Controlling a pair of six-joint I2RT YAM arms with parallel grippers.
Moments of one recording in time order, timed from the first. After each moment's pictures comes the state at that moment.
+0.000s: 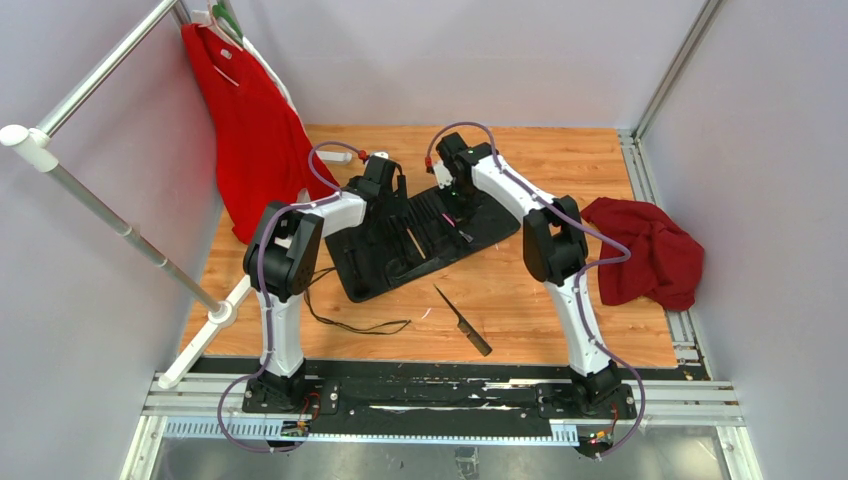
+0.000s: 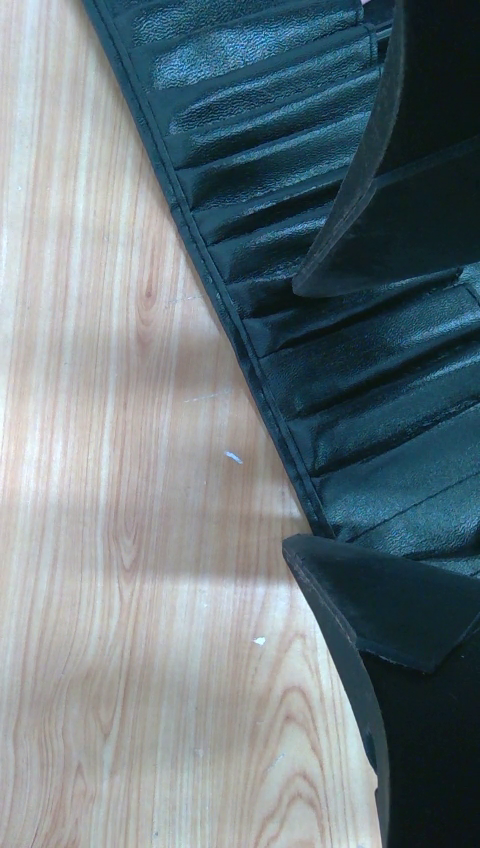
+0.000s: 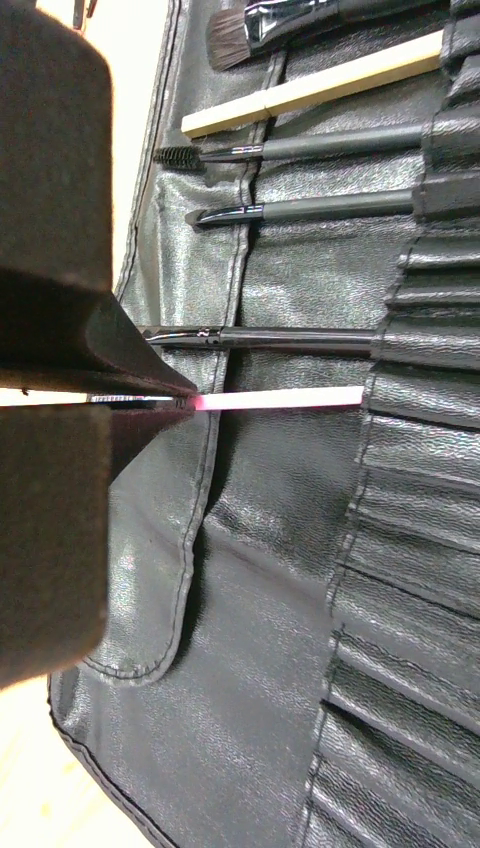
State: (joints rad) left arm -0.40 2.03 1.31 -0.11 -0.24 -0.38; right arm 0.52 2.37 2.10 -1.06 -0.12 -0.09
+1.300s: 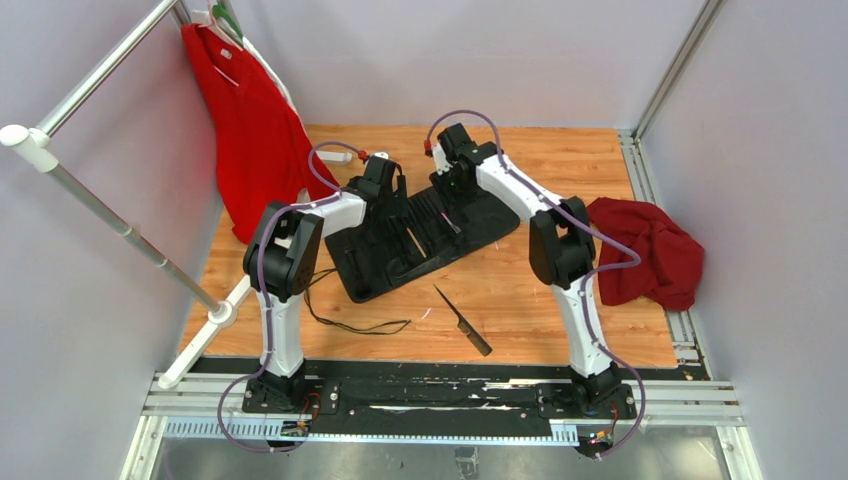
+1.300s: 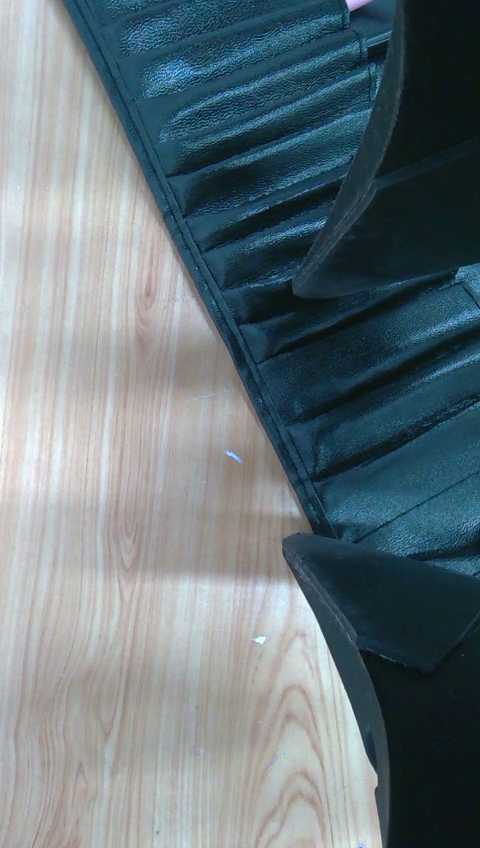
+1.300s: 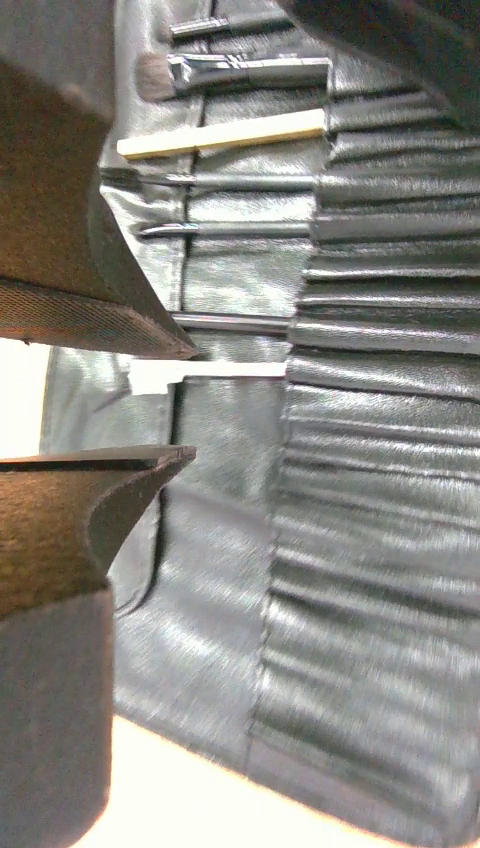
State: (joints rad) left arm -0.40 2.03 1.31 -0.10 -0.24 -0.38; right arm 0.52 2.33 2.06 -0.85 -0.09 -0.09
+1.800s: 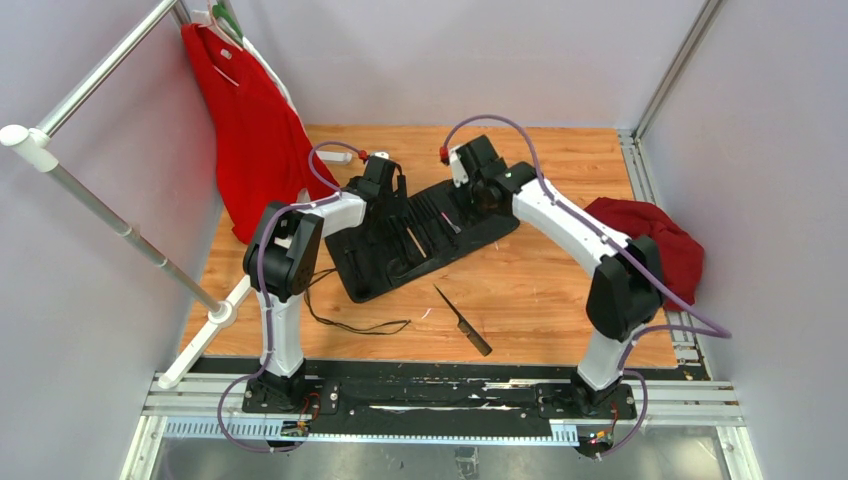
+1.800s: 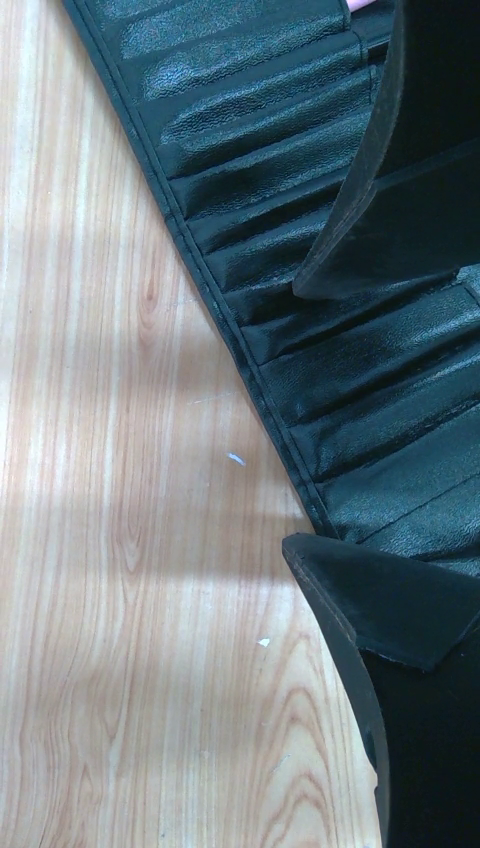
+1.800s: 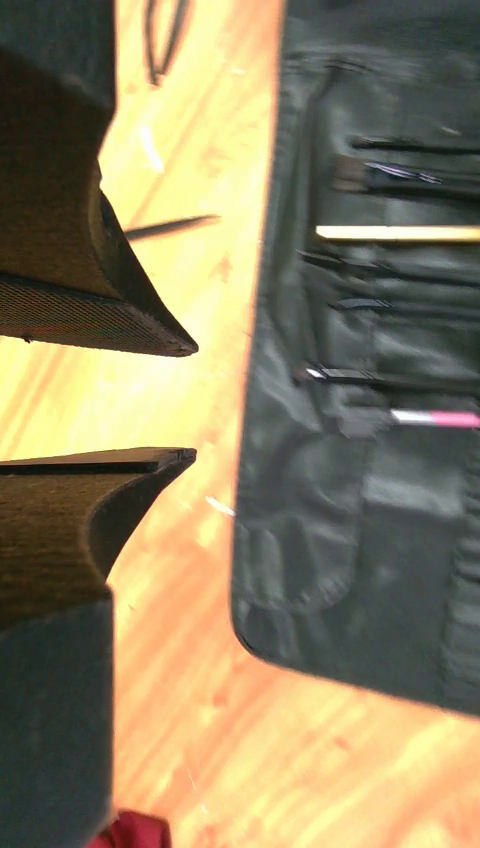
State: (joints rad) left arm -0.40 2.03 1.31 -0.10 -0.23 -0.37; right arm 0.58 1.80 1.61 -0.77 0.02 -0.05
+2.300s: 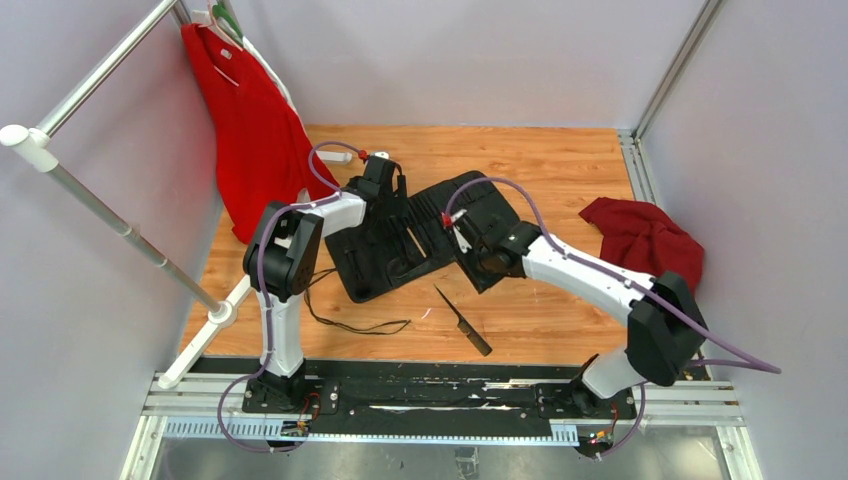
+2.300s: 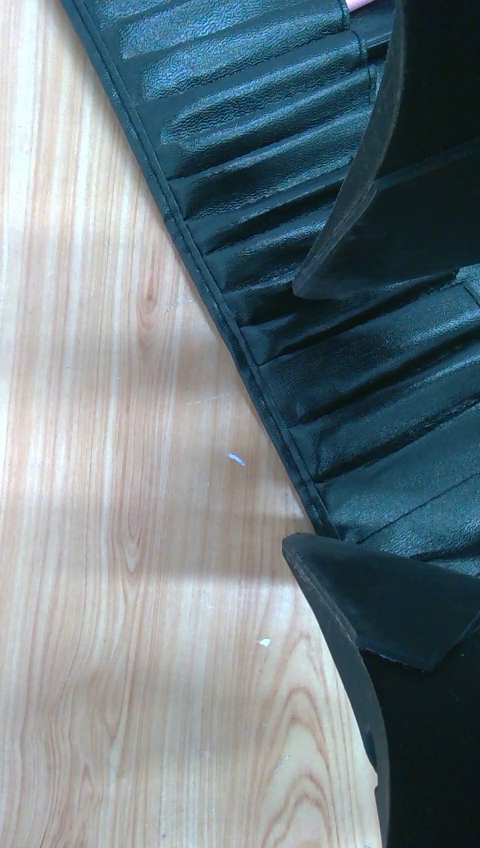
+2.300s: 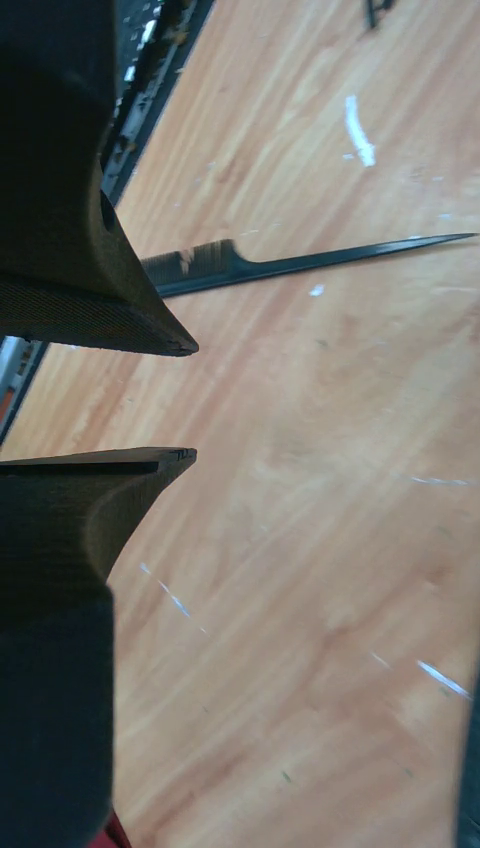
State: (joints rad) left arm -0.39 2.03 1.31 -0.10 -0.23 -0.37; right arm 0.78 1.51 1.13 -0.75 0.11 0.06
